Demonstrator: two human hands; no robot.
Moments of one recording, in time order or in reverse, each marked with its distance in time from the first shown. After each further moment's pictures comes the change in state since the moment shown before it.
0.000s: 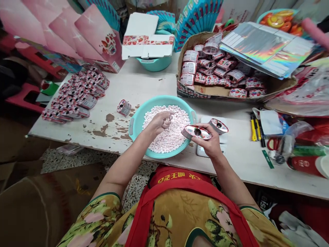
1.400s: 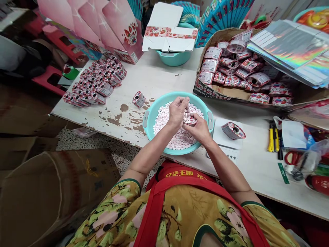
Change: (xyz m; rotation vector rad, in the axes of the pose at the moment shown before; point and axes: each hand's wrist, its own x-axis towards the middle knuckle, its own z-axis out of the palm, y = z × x) left_hand -0.001 0.007 0.045 -0.045 0.303 0.502; right_hand 0.064 0.015 0.079 -0.426 -0.139 0.068
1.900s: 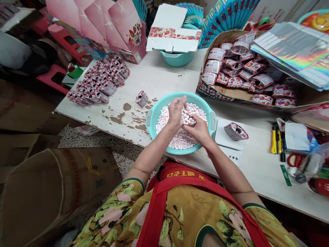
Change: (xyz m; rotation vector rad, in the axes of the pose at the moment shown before) left_hand 0.001 0.000 -0.011 -0.071 0.067 -0.021; right_hand 0.001 0.003 0.011 0.004 -0.032 -0.006
